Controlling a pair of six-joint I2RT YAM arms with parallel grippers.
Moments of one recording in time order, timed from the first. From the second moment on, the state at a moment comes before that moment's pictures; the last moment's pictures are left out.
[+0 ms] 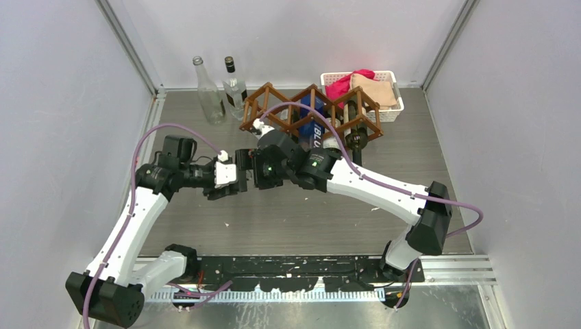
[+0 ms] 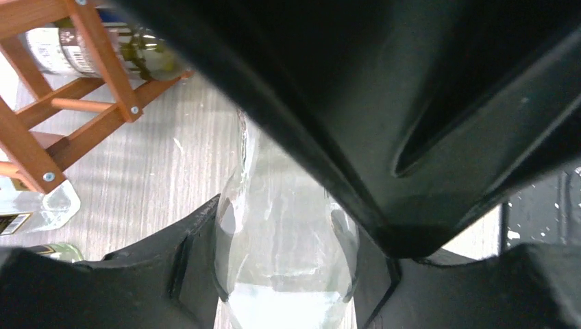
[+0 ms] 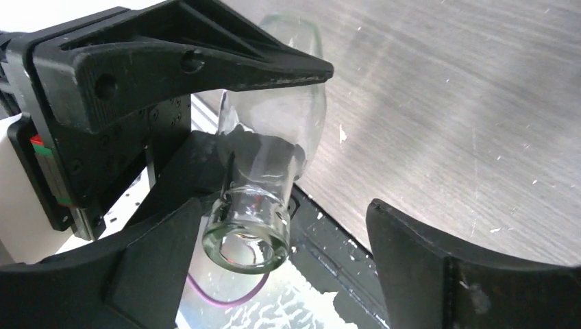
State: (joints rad) left arm -0.24 0.98 0.99 -0.93 0.83 1.14; right arm 1.09 1.58 1.50 -0.53 -0.08 0.79
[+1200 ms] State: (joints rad) left arm 0.10 1.57 1.15 0.31 0.68 0.03; right arm 0.82 1.14 1.25 -0.62 0.26 0.89
